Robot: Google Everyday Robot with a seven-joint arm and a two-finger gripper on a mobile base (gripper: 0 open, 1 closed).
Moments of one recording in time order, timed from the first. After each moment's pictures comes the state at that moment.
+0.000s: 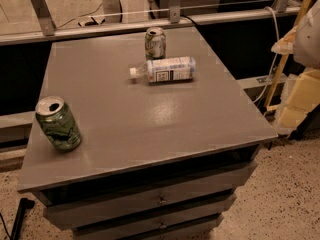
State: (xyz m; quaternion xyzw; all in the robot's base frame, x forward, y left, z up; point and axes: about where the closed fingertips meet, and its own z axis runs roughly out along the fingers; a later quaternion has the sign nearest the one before) arm 0.438 -0.216 0.979 -0.60 0.78 -0.04 0.16
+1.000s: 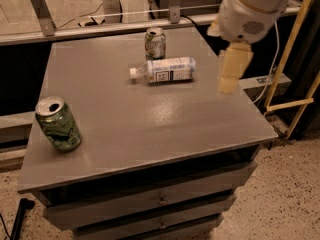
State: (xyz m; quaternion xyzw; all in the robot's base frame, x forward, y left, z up) arm 0.526 -0.127 0.971 -0.69 0.70 -0.03 0.16
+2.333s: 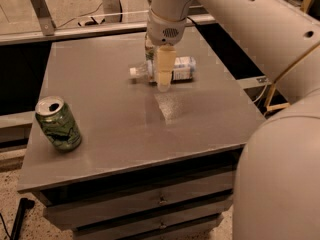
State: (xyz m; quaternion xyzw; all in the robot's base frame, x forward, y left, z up) arm 0.625 0.000 0.902 -0.77 0.63 0.03 0.12
